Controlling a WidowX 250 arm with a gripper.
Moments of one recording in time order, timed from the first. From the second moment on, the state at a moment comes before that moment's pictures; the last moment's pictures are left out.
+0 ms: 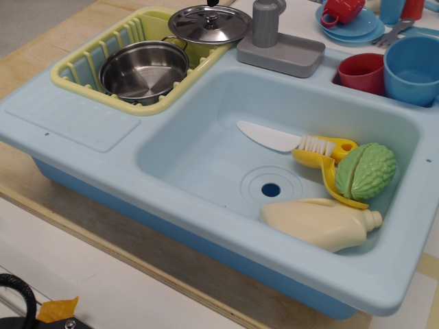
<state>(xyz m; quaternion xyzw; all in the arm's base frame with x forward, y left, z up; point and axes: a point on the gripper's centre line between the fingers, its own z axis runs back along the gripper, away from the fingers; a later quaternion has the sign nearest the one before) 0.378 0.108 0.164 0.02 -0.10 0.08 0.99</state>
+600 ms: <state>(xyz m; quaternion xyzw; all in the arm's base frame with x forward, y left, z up) 0.379 0.110 0.141 0.03 -0.08 0.08 0.99</state>
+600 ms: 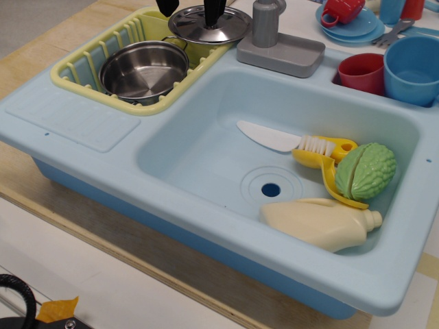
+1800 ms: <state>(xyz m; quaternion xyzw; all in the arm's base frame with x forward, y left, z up) 0.411 0.111 0.127 0.01 -0.06 0.06 1.00</state>
